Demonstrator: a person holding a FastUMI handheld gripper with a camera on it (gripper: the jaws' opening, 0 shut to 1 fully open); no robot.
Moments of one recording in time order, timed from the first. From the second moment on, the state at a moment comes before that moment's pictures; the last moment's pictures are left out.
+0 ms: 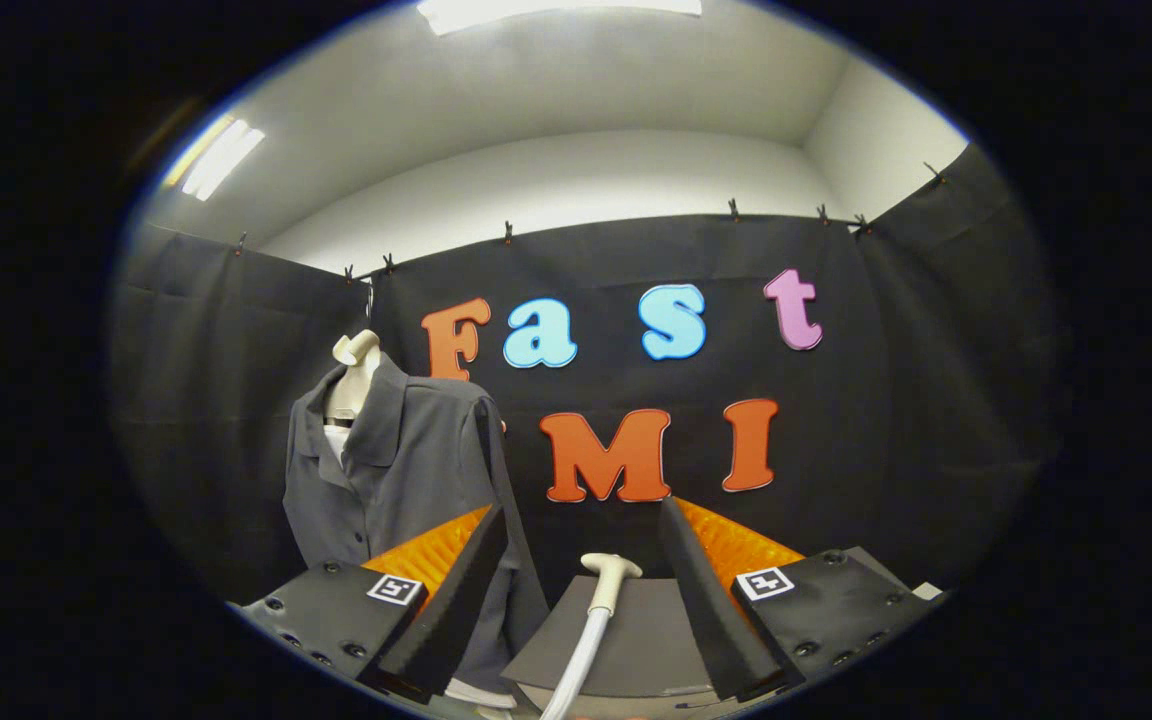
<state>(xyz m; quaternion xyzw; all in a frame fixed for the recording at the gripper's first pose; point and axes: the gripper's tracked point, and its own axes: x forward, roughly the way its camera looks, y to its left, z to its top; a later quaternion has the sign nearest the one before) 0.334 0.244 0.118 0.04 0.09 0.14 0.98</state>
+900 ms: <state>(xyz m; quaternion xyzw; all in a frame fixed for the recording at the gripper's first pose) 0.504 0.271 -0.178 0.01 0.45 0.15 0.88</state>
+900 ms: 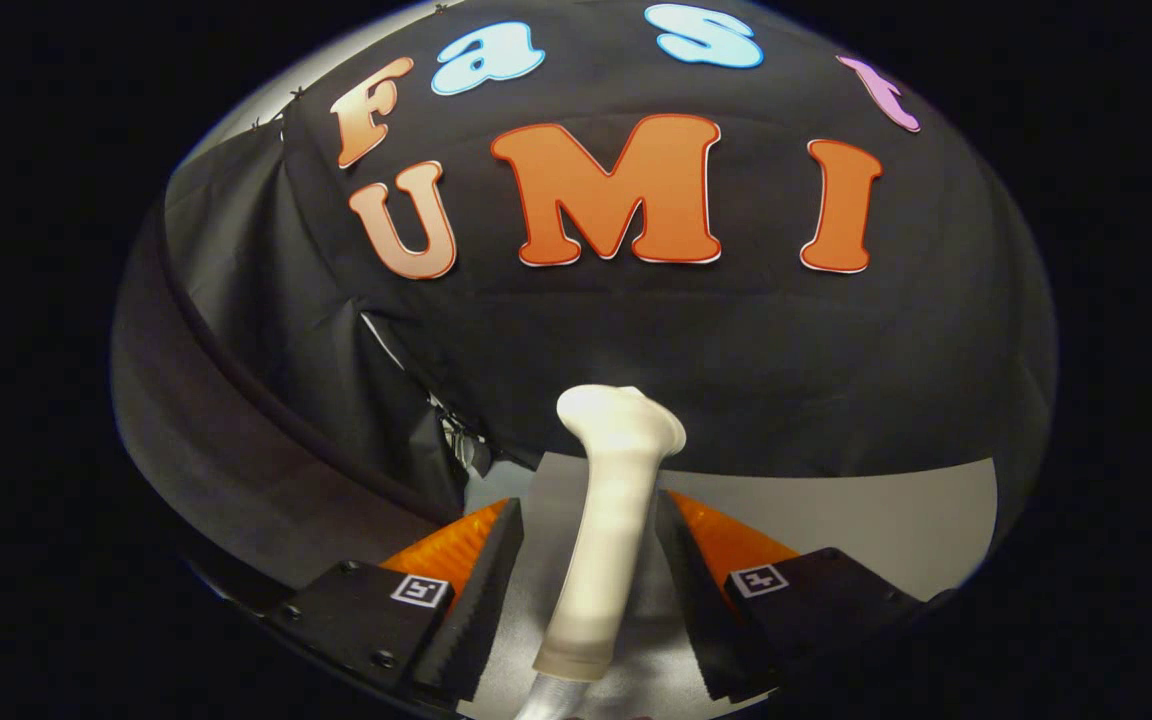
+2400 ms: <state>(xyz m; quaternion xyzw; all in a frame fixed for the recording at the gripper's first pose) 0.391 0.228 -0.098 -0.01 0.25 0.03 0.97</state>
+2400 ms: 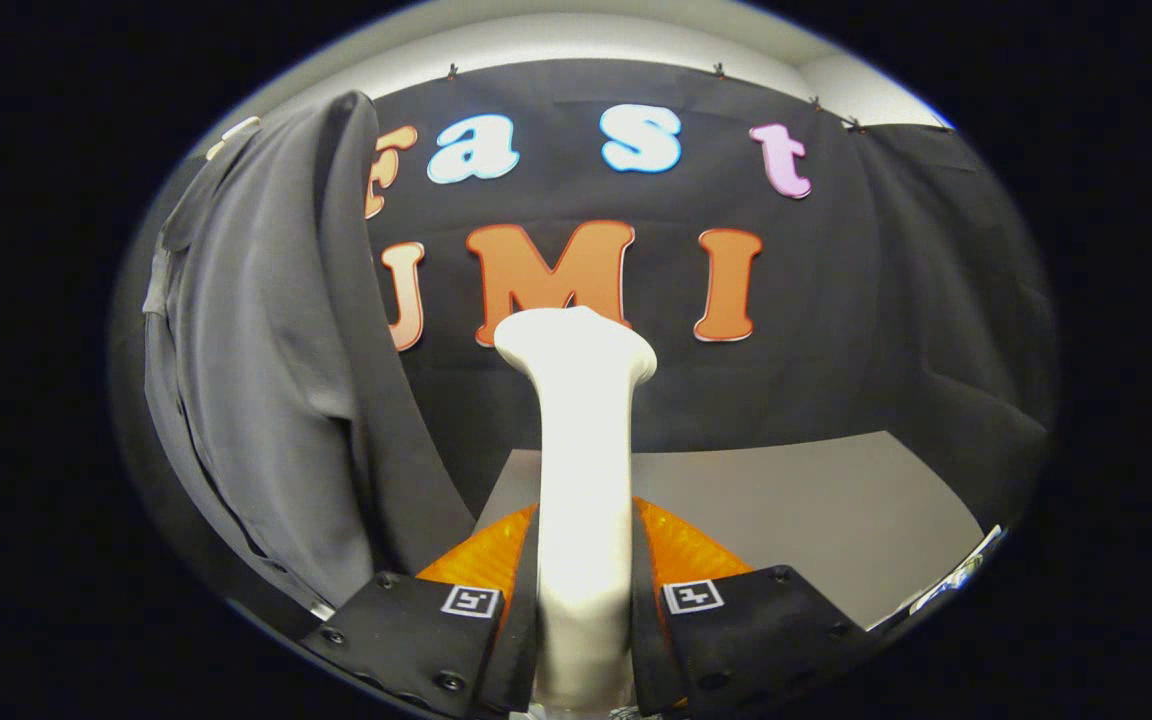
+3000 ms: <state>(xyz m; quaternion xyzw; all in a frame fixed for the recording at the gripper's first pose) 0.242 0.319 0.018 -0.03 0.11 0.05 0.99</state>
